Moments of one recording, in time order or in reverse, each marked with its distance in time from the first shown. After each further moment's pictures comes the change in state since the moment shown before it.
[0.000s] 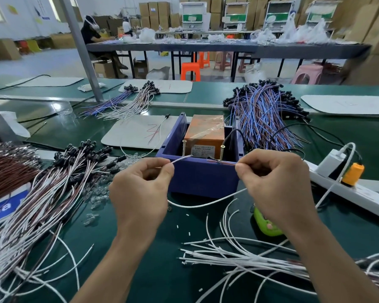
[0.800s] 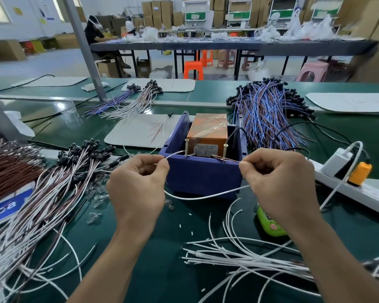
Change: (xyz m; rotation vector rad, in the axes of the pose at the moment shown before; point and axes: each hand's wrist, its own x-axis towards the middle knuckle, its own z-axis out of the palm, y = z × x) left_hand 0.011 -0.004 0.000 0.008 0.068 -0.016; right_hand 0.003 0.004 0.004 -0.052 0.048 0.000
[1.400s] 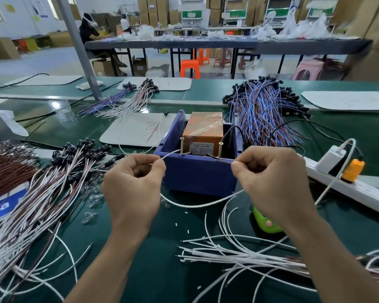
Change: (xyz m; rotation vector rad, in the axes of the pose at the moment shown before) left_hand -0.005 0.000 -0.002 -0.112 -0.017 0.006; right_hand 0.001 -0.009 -0.006 -0.020 -0.068 -0.010
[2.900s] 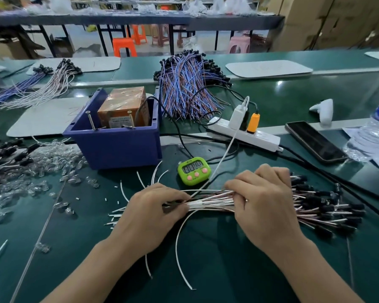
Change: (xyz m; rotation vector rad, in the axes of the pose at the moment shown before) left_hand -0.119 -0.001 0.035 0.303 -0.980 0.410; right_hand -0.137 0.070 -0.088 -0.688 0.053 -0.092
